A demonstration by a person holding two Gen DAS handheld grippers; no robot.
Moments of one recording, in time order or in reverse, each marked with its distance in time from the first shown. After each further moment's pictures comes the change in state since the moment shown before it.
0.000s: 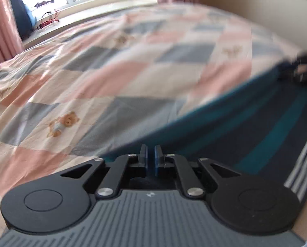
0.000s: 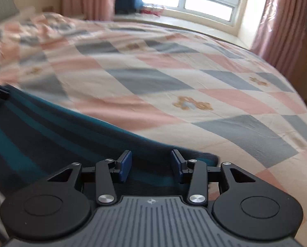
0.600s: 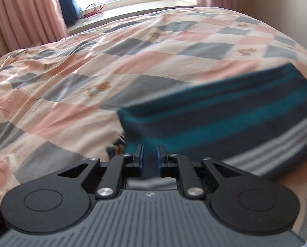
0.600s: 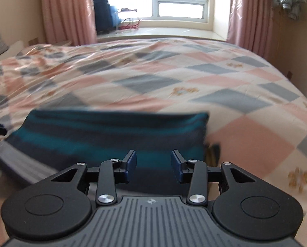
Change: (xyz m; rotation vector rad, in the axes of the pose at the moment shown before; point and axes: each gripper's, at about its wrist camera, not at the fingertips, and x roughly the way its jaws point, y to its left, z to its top) left arm -0.120 -0.078 -0.065 -0.128 -0.032 0.182; right arm -0.137 0.058 -0.068 0.190 -0.069 0.043
